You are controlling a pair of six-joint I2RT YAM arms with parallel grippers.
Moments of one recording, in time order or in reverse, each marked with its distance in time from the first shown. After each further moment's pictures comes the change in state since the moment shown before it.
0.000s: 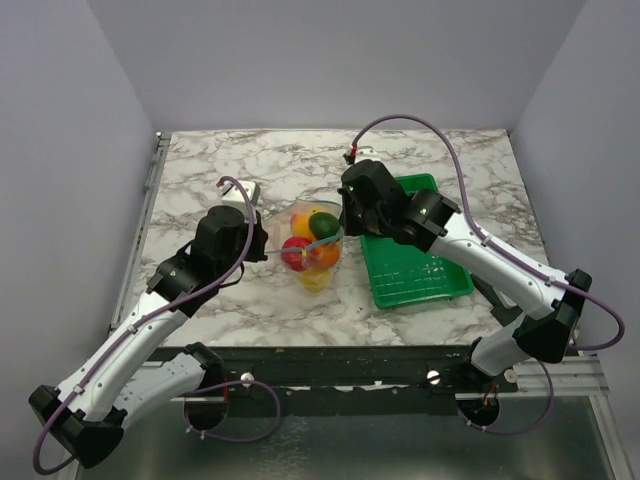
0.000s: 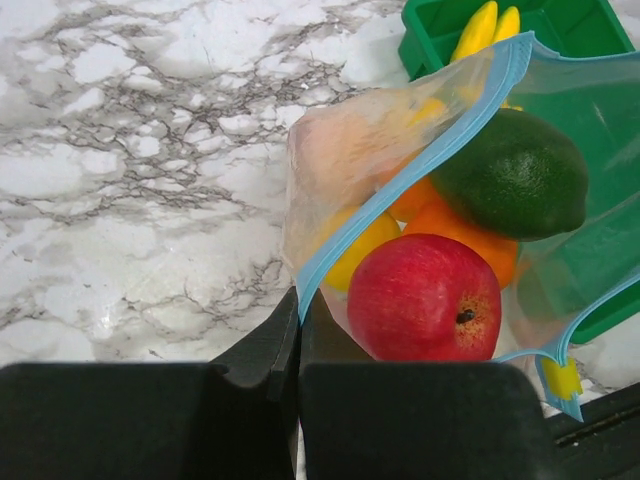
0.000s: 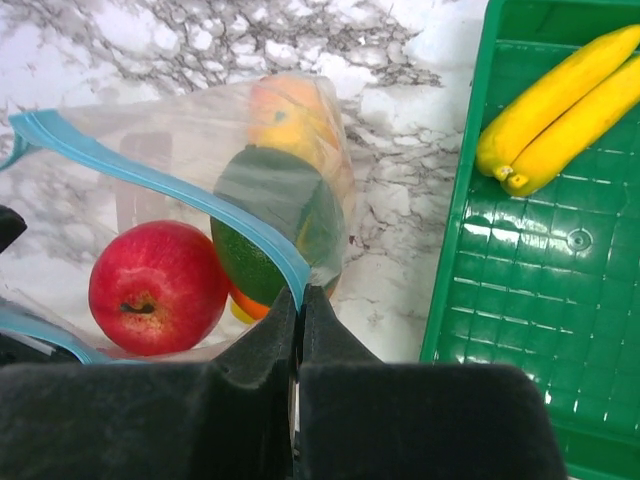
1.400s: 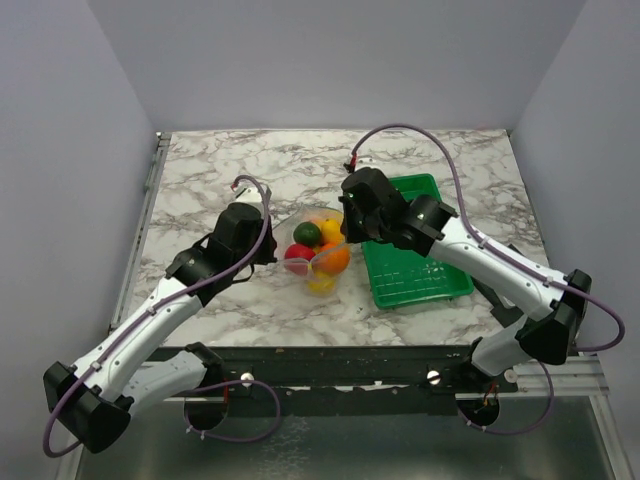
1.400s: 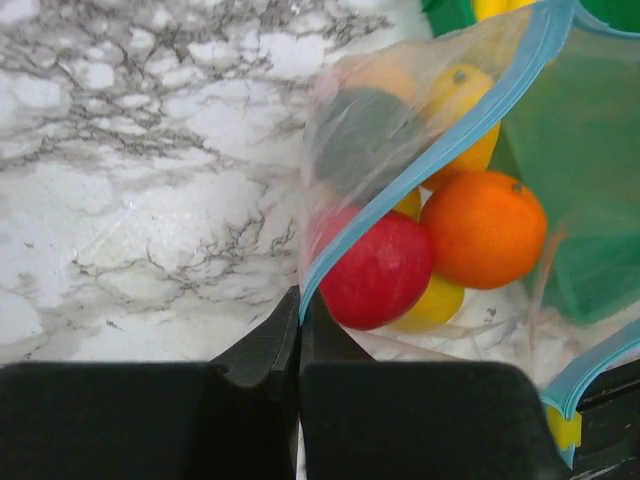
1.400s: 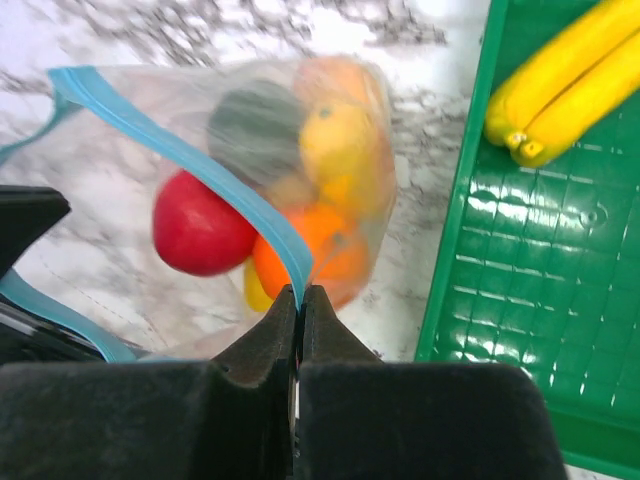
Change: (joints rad) left arm 0.000 0.113 -0.059 -0.008 0.055 -0.103; right arm 0.000 -0.002 -0.113 0.018 -0.047 0.003
